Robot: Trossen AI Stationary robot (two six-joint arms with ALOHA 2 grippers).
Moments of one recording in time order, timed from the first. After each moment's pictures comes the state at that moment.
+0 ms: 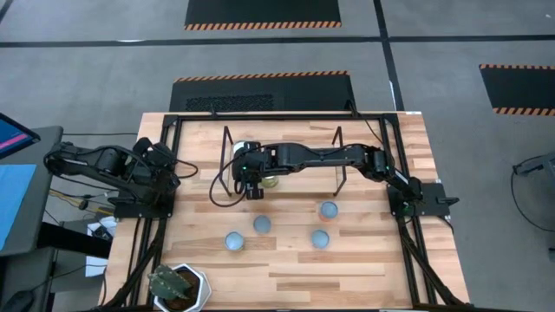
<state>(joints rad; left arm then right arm) -0.25 0.64 0.88 -1.55 -0.65 -0.81 -0.03 2.28 2.18 -0.78 0.18 -0.24</state>
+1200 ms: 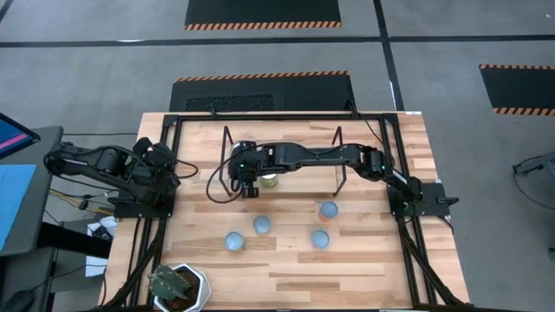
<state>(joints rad) -0.25 0.64 0.88 -1.55 -0.65 -0.81 -0.05 2.33 2.19 -0.74 0.16 -0.27</state>
